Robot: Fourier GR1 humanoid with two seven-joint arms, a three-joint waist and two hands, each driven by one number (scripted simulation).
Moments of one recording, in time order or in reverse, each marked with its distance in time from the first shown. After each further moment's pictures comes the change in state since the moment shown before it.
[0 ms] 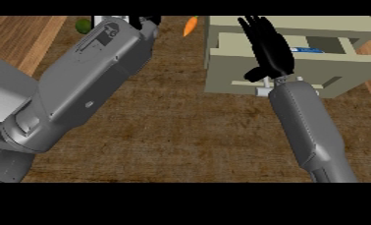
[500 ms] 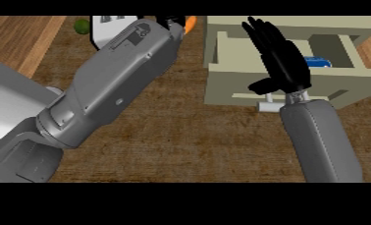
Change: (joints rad) left arm -0.080 -0.124 -0.005 0.160 0.046 0.005 -0.094; right arm 0.183 -0.001 0.048 -0.429 -0.123 0.275 0.029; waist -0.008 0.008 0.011
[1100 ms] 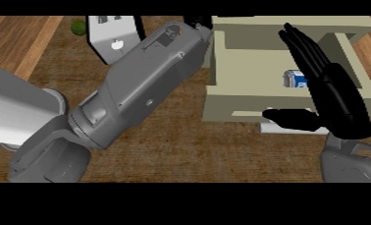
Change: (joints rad) left arm -0.097 -0.127 0.008 0.160 0.066 -0.019 -0.089; right arm 0.243 0.024 -0.053 -0.534 -0.255 0.221 0.051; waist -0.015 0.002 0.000
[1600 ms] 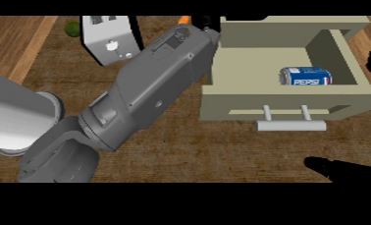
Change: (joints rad) left arm -0.025 -0.040 -0.006 0.049 0.052 -0.021 -0.058; right arm 0.223 0.015 -0.191 -0.371 -0.356 0.185 0.087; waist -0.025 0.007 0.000
